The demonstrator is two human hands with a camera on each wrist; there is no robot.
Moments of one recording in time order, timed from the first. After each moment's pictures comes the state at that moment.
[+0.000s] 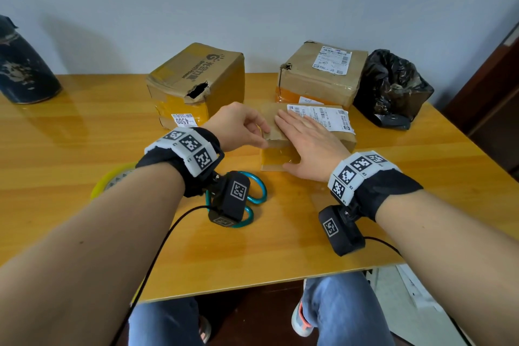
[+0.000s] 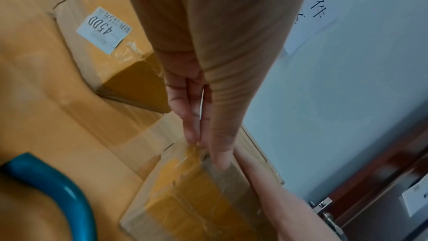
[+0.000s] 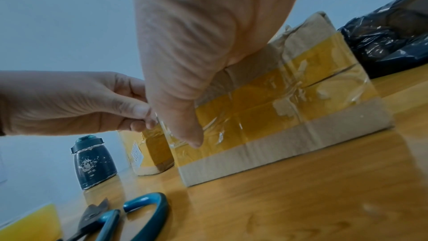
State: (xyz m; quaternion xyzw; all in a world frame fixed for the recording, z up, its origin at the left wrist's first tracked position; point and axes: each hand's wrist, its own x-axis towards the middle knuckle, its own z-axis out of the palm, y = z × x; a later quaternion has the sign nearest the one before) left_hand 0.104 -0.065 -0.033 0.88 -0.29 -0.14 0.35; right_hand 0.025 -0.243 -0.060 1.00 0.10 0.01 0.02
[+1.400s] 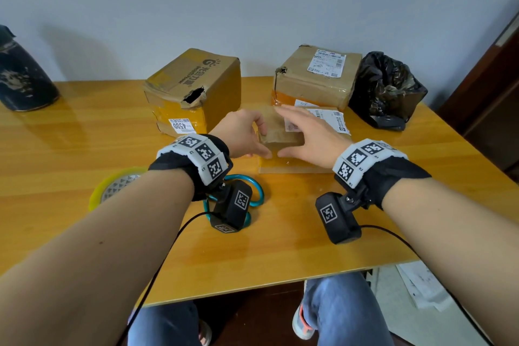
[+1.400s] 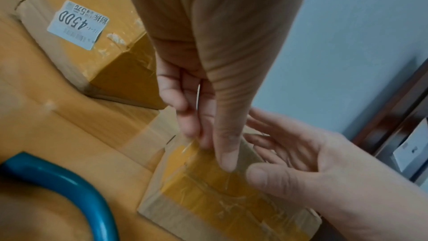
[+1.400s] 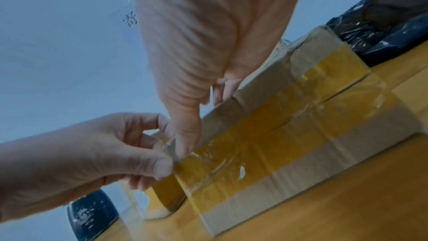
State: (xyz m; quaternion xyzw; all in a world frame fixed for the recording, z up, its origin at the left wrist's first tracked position) left_hand 0.093 -0.082 -0.033 0.90 -0.26 -0.14 0.31; right_hand 0.028 -0.253 -0.041 0.98 0.04 0.02 -0.21
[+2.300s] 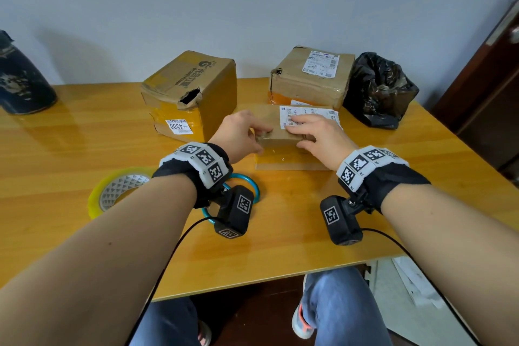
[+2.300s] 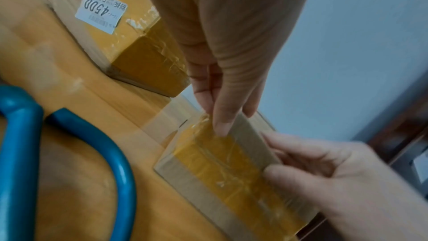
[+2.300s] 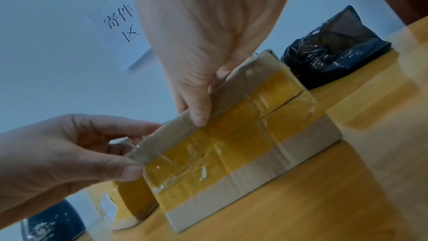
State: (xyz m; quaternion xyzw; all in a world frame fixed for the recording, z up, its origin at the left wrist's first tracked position) left_hand 0.088 -0.085 -0.044 0.89 -0.30 -0.06 0.33; right_hand 0.015 -0.270 -0.047 0.98 0.03 0.07 -0.17
